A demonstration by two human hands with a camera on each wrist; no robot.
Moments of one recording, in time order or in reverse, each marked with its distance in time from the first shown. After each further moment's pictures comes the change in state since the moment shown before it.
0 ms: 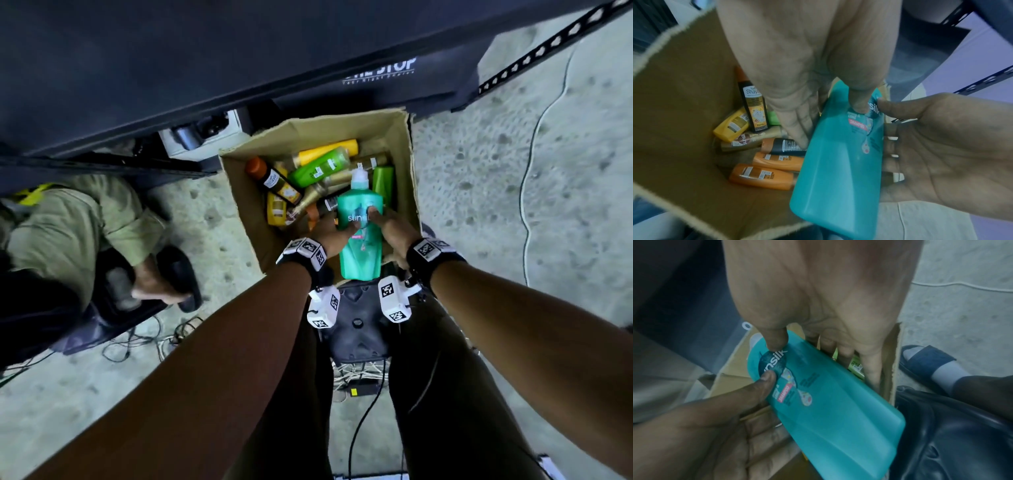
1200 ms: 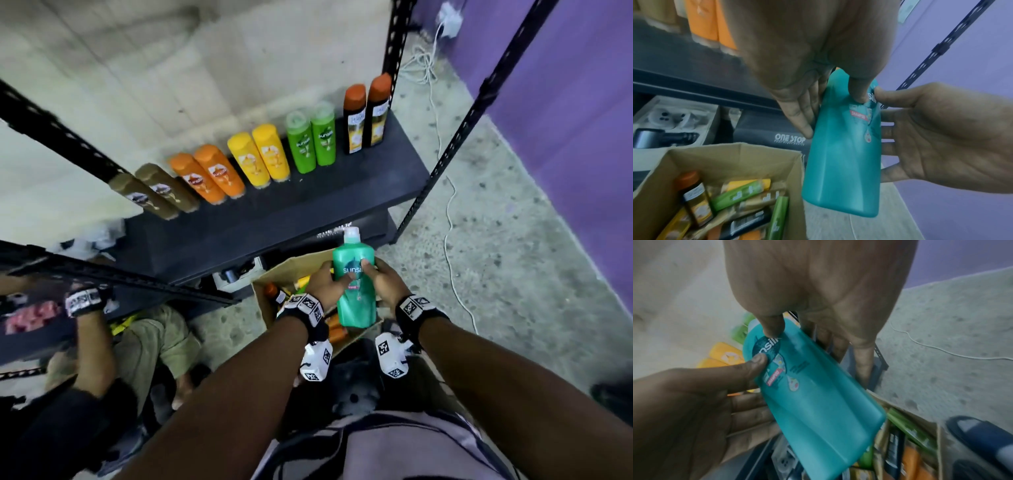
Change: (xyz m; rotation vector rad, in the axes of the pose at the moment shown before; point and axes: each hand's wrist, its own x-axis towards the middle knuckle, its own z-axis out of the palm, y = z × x) left_hand -0.264 0.192 -0.036 0.149 0.209 0.335; right_hand -0.309 -0.095 -0.029 0.059 0.187 -0.521
